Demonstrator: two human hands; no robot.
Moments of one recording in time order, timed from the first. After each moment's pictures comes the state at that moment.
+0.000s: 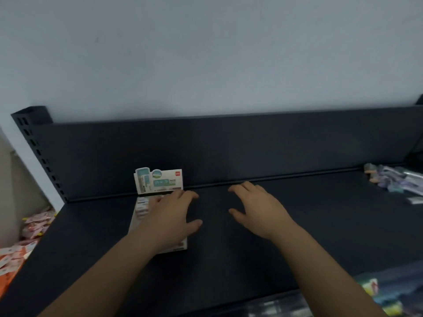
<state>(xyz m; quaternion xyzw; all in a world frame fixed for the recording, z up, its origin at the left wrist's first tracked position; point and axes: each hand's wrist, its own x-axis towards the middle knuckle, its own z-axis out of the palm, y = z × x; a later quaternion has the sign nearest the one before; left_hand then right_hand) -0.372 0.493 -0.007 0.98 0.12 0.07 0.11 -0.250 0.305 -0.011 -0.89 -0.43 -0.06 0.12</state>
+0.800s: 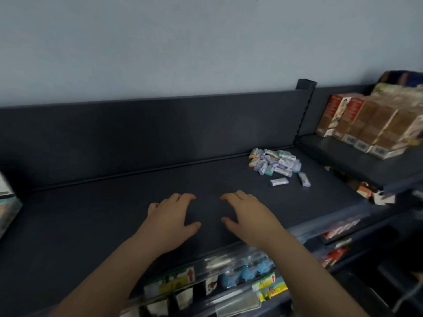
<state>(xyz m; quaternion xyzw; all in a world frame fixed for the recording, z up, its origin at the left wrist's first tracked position) -0.212 0.182 -0.031 0.99 0.05 0.04 0.16 -0.130 -0.014 -0.028 -0.93 -0.36 0.00 0.12</state>
